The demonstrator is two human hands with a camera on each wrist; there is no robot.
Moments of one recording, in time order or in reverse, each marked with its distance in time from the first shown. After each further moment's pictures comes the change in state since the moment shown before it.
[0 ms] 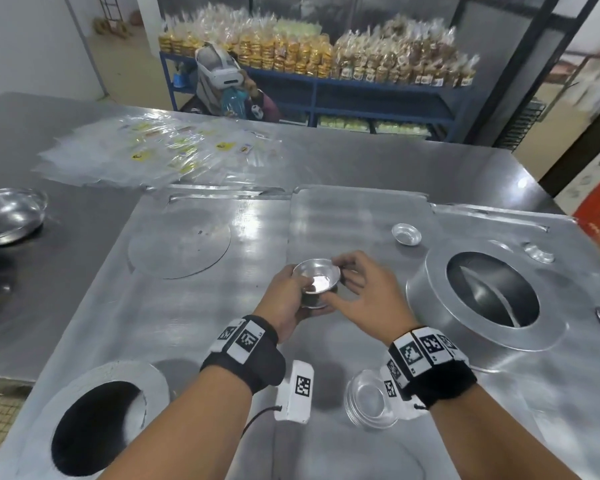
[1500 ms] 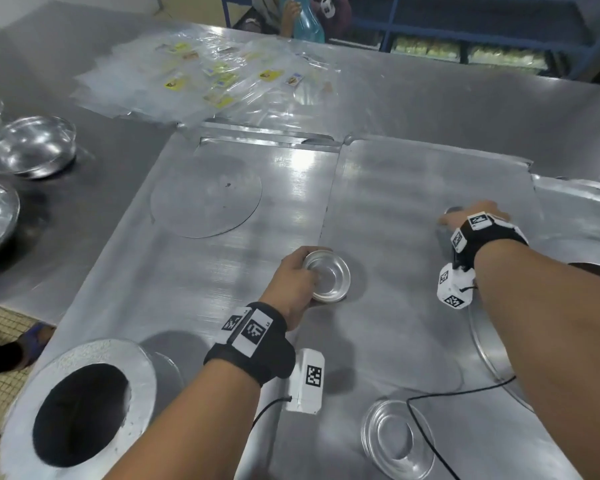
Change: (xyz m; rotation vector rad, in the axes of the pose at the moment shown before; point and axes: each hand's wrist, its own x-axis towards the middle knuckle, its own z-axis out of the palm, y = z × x) left_hand 0.061 -0.016 -0.031 0.102 0.223 -0.044; right_hand 0.217 0.157 -0.087 -0.717 0.192 0.809
